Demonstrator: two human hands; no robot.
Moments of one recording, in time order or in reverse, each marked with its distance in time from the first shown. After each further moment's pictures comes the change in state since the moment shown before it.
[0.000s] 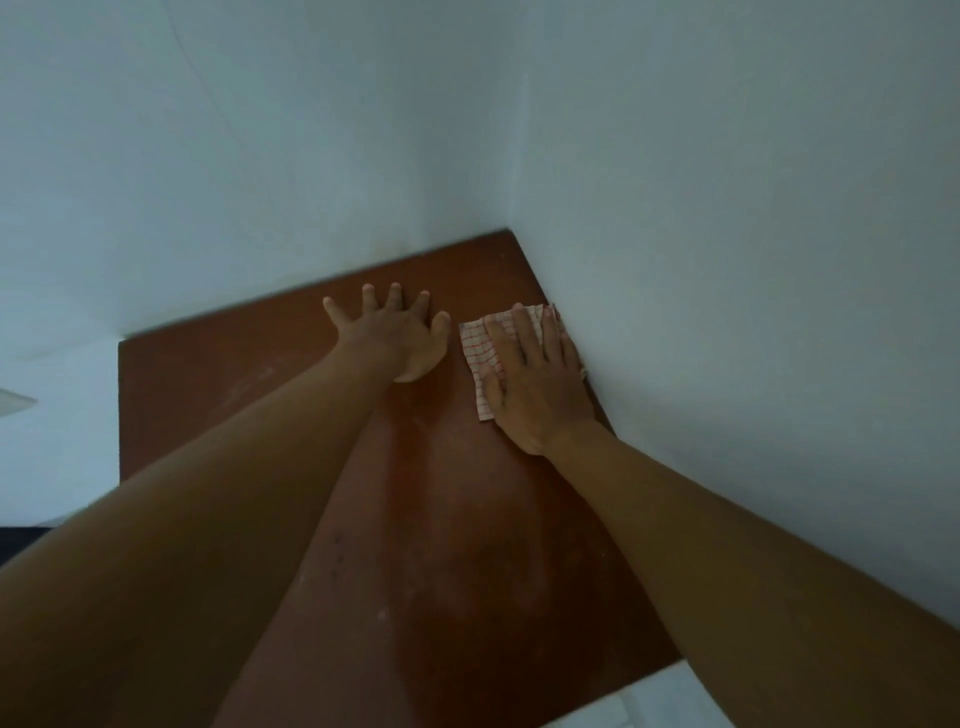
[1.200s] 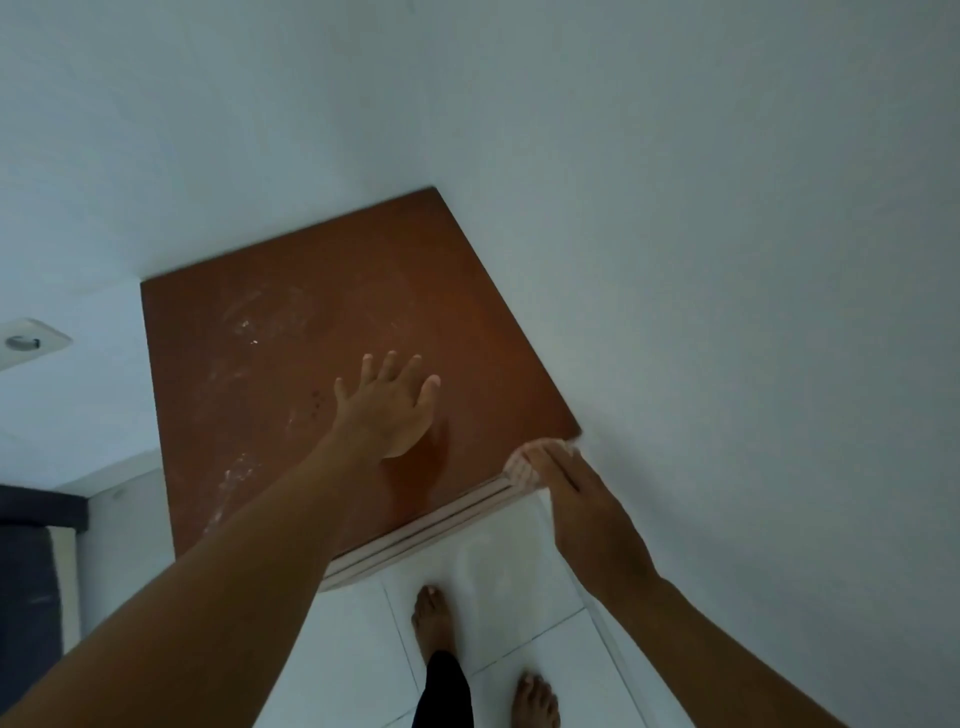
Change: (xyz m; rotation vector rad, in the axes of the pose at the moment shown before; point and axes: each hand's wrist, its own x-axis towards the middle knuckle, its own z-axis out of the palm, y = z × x) left_hand -0.247 0.051 0.094 -0.154 0.000 0.133; right_hand -0.371 0.039 0.020 0.266 0.219 -0.024
